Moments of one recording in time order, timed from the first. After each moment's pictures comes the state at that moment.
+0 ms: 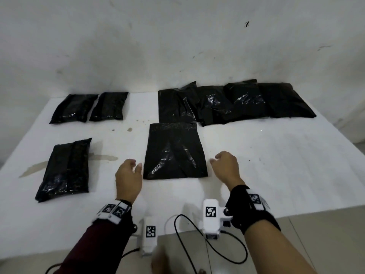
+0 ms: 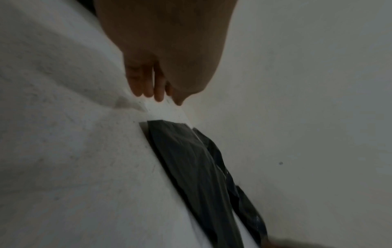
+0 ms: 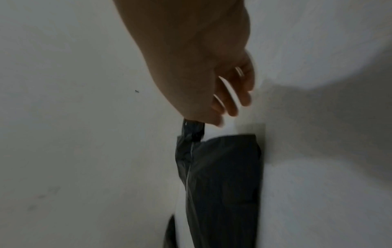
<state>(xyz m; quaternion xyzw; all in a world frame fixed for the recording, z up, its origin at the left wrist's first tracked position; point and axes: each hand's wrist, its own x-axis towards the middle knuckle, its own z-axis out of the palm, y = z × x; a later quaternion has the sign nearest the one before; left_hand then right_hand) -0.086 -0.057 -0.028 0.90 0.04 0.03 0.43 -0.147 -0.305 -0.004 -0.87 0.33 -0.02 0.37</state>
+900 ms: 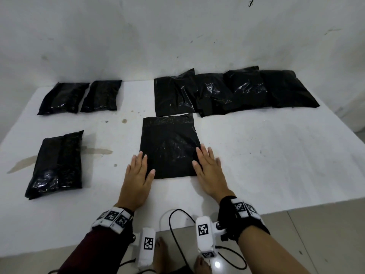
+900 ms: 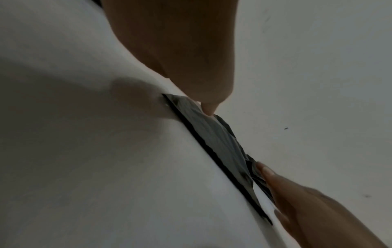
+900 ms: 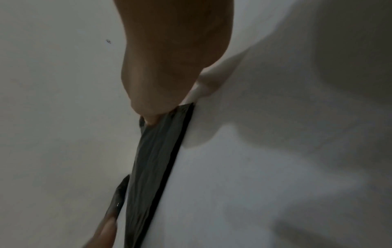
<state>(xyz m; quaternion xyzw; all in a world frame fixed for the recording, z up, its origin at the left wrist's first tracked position) -0.103 -0.059 -0.059 0.94 -0.19 -0.10 0.28 -0.161 -0.276 -0.052 -0.94 0.12 0.03 0.31</state>
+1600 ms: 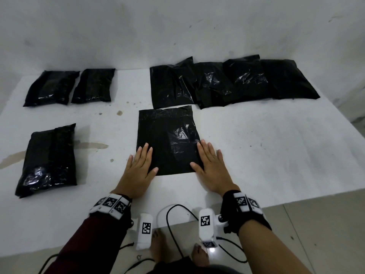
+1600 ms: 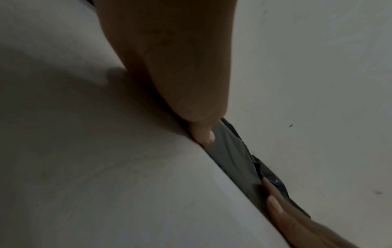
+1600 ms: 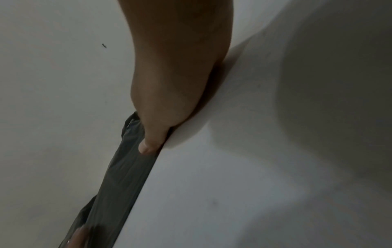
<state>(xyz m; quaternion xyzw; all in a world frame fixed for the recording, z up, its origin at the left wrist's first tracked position) -0.079 -0.057 -0.069 0.93 -0.28 -0.16 0.17 -0.161 -0.289 -0.070 -0.97 0.08 0.07 0.22</state>
